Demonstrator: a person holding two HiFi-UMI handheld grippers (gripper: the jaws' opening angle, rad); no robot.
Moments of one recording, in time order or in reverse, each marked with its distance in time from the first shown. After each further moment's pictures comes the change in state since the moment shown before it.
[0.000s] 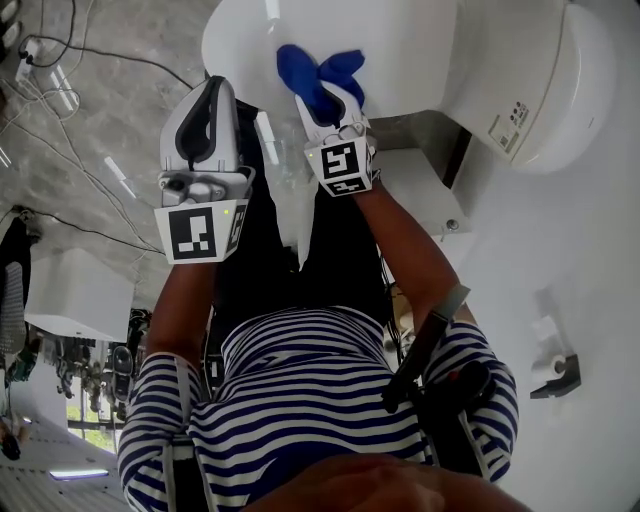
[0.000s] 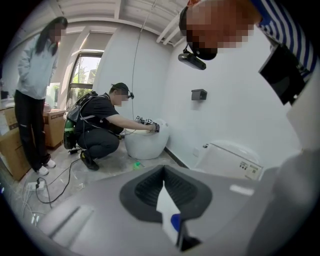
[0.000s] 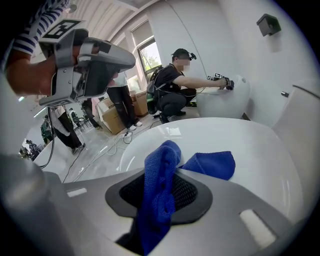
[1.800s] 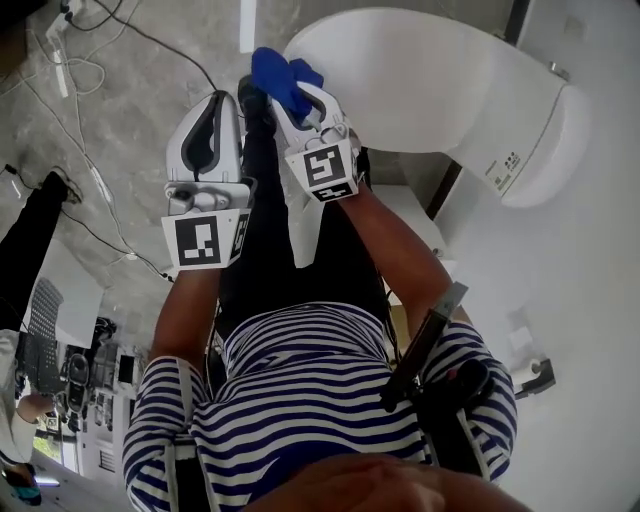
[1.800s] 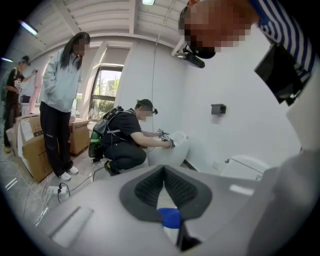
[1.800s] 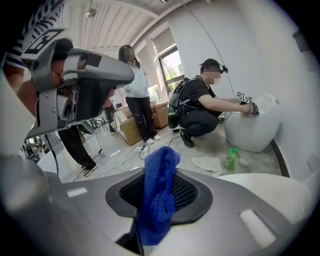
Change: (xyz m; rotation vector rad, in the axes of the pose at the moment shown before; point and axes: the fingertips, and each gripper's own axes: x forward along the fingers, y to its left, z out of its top) left arm -0.092 0.144 0.060 -0.065 -0.102 0.178; right arm 0.054 0.133 0.171 -0.133 -0.111 0.147
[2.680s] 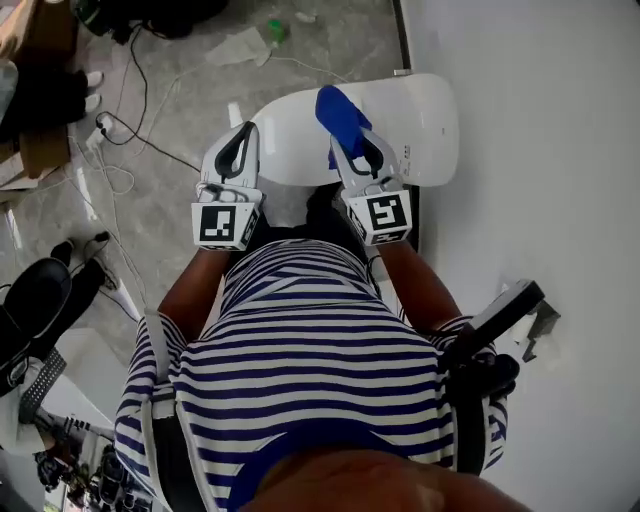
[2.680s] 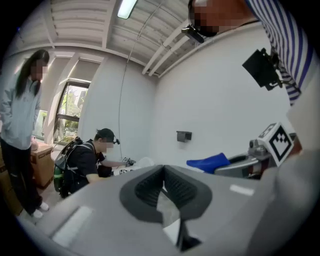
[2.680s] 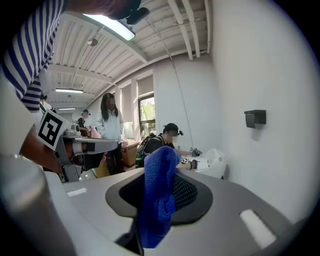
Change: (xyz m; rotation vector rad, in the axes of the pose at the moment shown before) left arm -0.068 -0.231 0.249 0.129 -0.164 -0.275; right arm -0.426 -0.116 0.220 0.025 -0.349 -0.338
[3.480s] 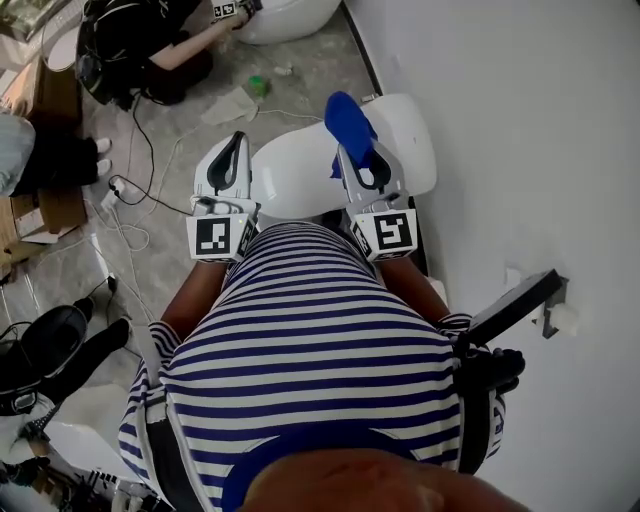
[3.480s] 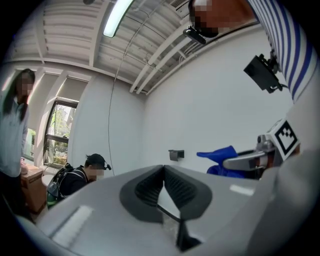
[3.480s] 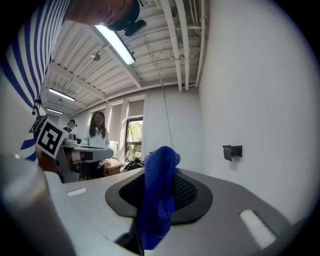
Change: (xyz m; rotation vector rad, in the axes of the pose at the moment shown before) left arm -0.020 -0.044 0.128 0.130 -0.179 -0.083; right arm -0.106 -0.023 0.117 -0.016 -0.290 -0.220
